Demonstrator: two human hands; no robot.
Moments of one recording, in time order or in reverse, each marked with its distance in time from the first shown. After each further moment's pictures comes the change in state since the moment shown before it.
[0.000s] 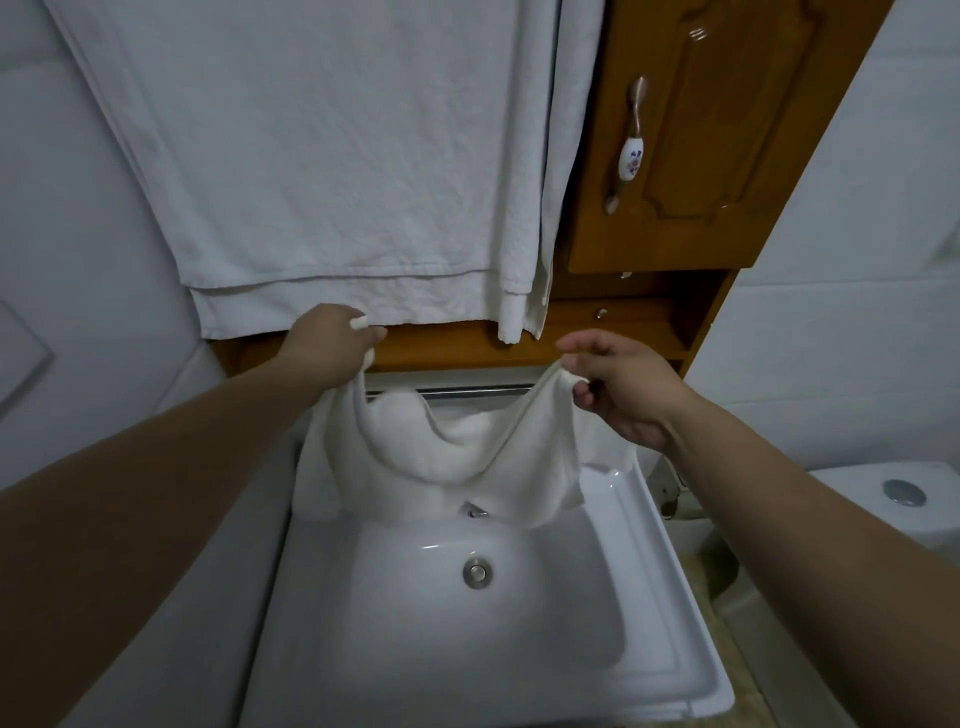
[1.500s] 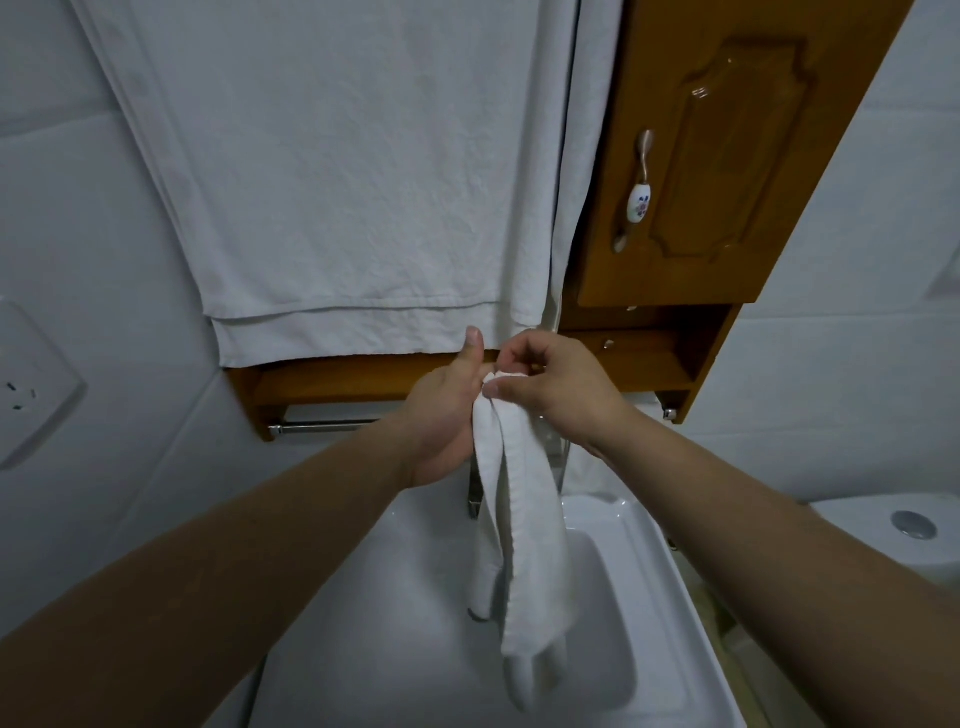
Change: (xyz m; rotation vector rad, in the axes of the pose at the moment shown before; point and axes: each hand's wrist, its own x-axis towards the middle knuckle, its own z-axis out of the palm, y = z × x) left_hand -0.060 0.062 0.046 -1.162 -0.739 -0.059; right_hand -0.004 -0.024 0.077 -0.589 0.000 -0.405
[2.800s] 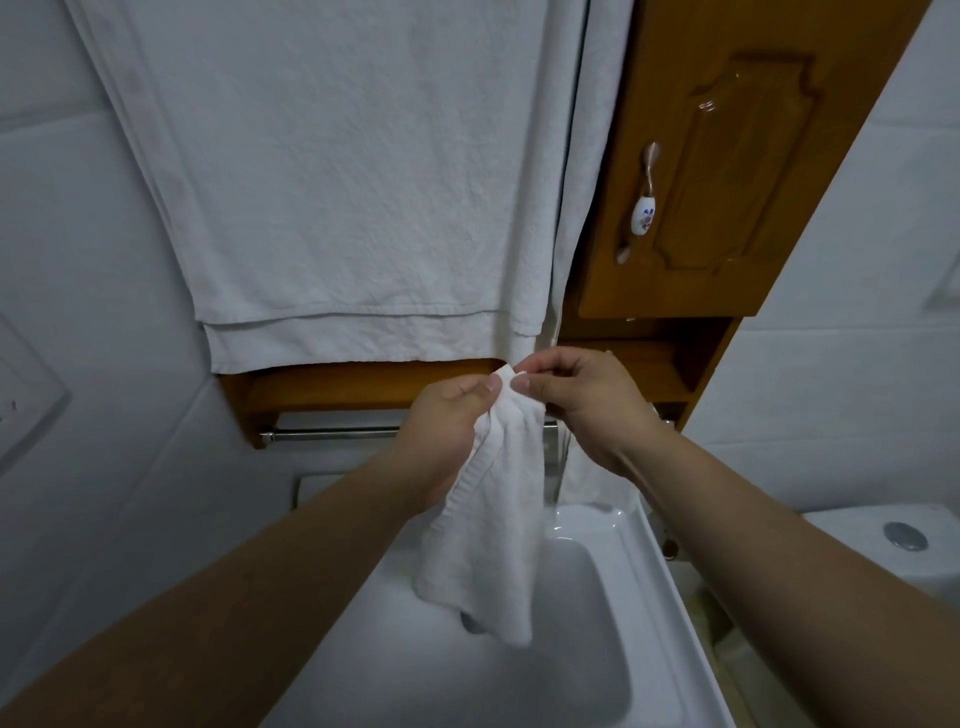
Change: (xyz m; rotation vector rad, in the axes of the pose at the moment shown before) left_hand -0.001 -0.011 0.001 0.163 0.305 0.171; right_hand 0.000 0.007 -0.015 0.329 0.053 0.174
